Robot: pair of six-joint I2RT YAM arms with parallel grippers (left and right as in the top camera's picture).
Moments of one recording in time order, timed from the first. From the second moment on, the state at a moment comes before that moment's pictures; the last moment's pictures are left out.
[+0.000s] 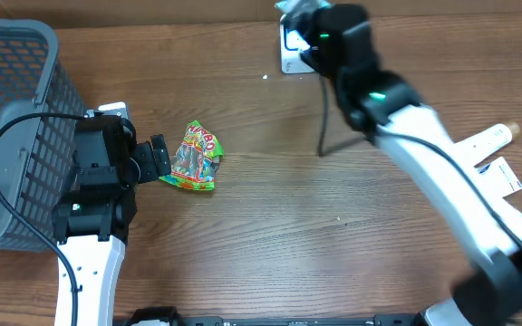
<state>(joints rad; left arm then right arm) 0.05 1.11 1.03 -0.74 -0.19 -0.10 0.48 1.73 1.64 -0.31 0.31 -0.55</state>
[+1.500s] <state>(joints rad) 0.05 1.11 1.03 -0.74 -0.19 -0.10 -0.58 1.54 1.03 -0.65 -0.26 0.49</state>
